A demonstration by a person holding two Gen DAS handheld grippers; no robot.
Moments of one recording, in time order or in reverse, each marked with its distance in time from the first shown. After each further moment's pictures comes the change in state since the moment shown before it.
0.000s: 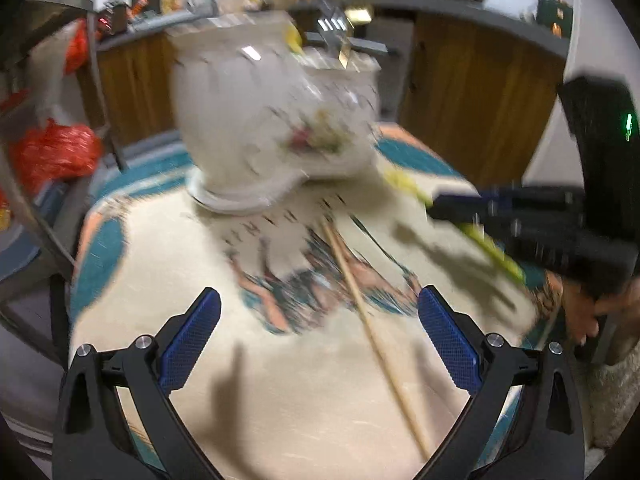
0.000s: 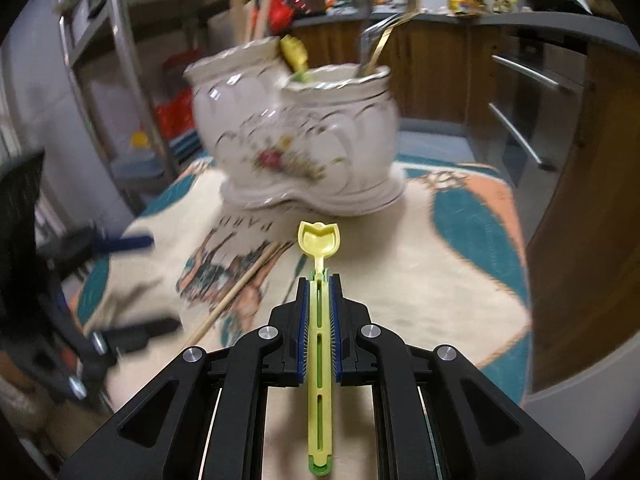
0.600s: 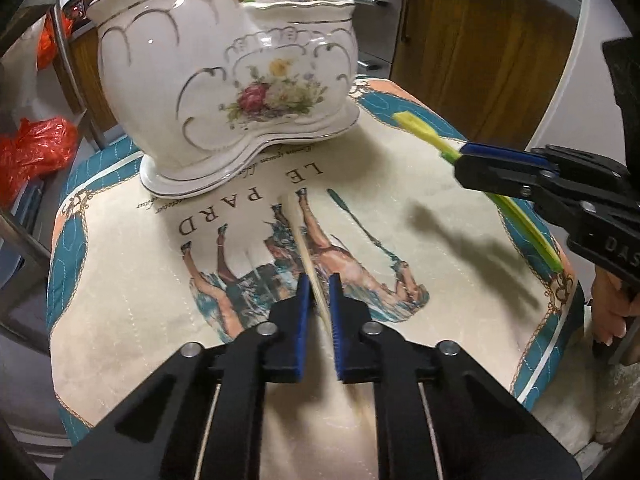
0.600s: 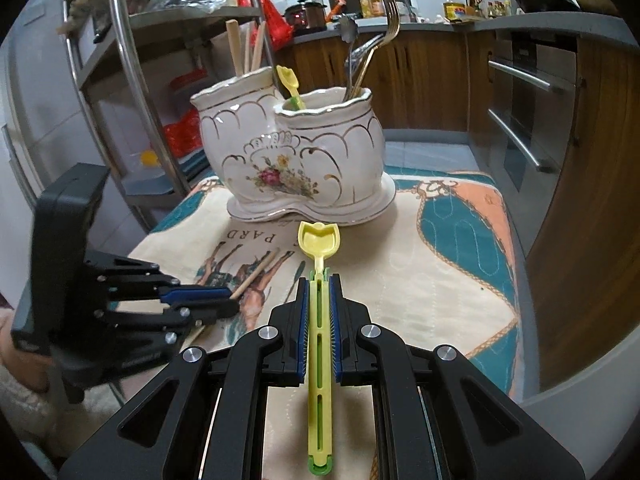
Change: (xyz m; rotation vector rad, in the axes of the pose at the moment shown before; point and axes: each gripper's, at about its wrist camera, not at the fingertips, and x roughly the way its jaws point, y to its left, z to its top) left arm 0.035 -0.015 0.012 0.037 0.137 0.004; right arm -0.018 -0.008 -0.004 0.010 -0.051 0.044
